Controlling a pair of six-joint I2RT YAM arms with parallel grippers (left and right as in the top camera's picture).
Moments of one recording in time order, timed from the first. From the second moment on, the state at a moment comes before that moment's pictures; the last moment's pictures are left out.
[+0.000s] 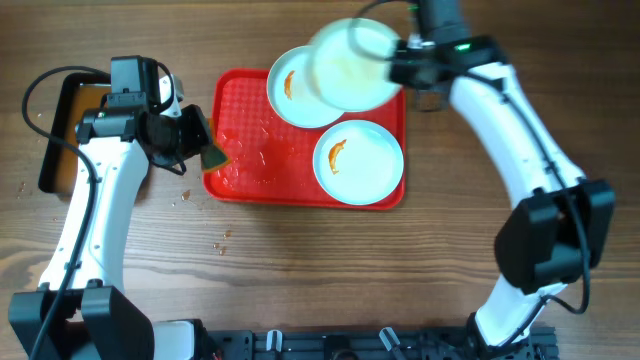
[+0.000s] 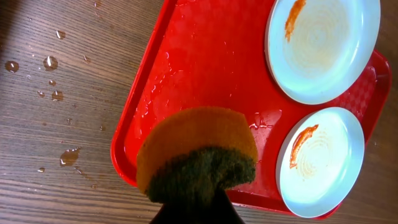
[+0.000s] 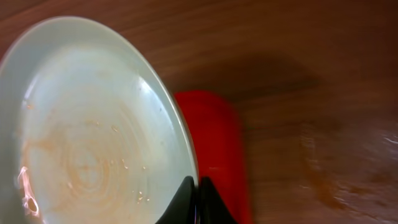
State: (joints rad) left arm 0.05 1.54 1.27 -0.91 0.25 -0.36; right arm 0.20 1.92 1.71 -0.83 0.02 0.47
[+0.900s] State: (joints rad) left arm 0.05 1.54 1.27 -0.90 0.25 -0.36; right arm -0.05 2.04 1.61 -0.73 -0.45 0.31
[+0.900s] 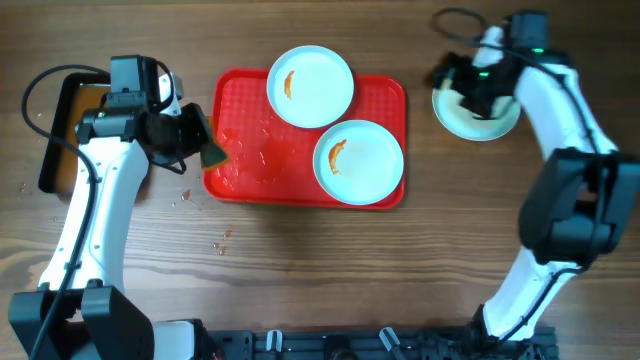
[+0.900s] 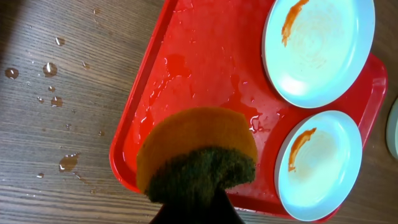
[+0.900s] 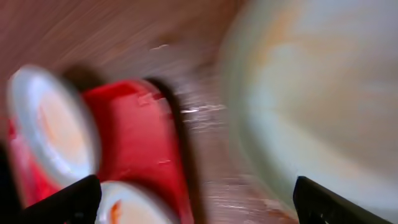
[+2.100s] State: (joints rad) left arm 0.05 1.57 1.26 -0.91 0.25 -0.36; right arm 0.58 2.27 1.65 -0.44 -0.22 0.36
